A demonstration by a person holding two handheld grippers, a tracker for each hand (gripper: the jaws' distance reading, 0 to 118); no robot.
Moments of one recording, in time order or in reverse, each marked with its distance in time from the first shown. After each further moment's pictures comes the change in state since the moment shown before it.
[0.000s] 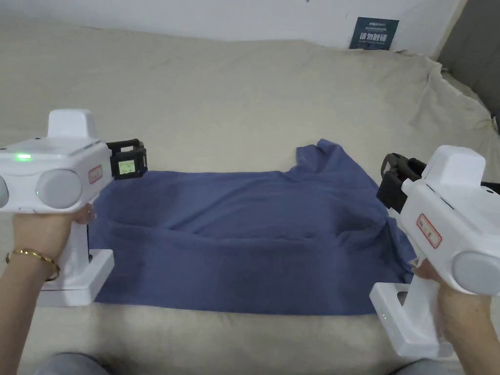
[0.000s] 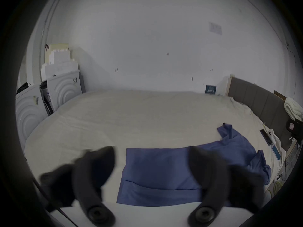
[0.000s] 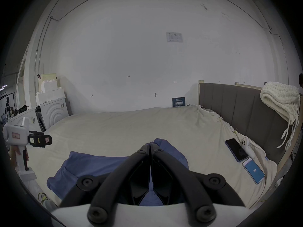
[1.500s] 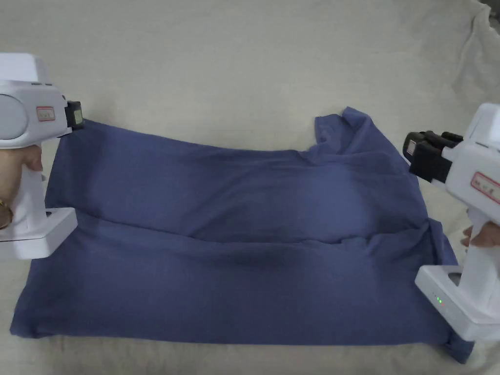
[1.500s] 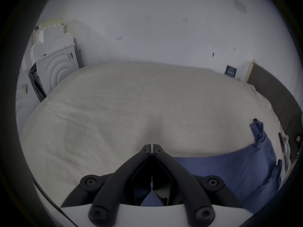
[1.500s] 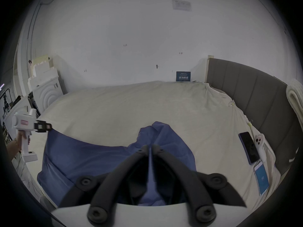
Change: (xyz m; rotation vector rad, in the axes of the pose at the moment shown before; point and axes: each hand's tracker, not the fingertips) left arm -0.044 0.029 -0.142 -0.160 0.032 0.064; right arm 0.017 0.024 -0.147 -0.317 0.011 0.047
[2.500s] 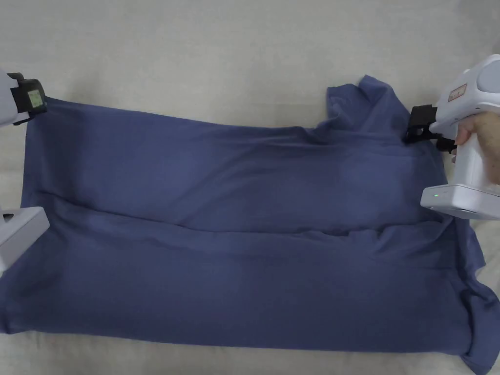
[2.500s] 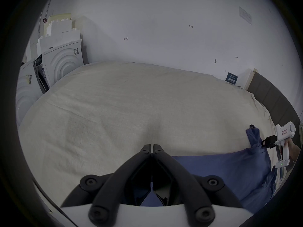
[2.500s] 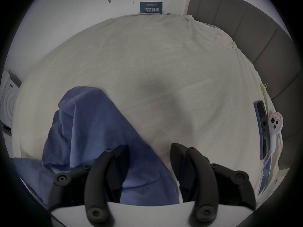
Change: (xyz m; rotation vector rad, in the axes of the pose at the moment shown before) left arm -0.016 -0.004 -0.007 -0.032 0.026 0.050; right arm 0.090 -0.001 -0.222 -0.554 -0.232 -0.182
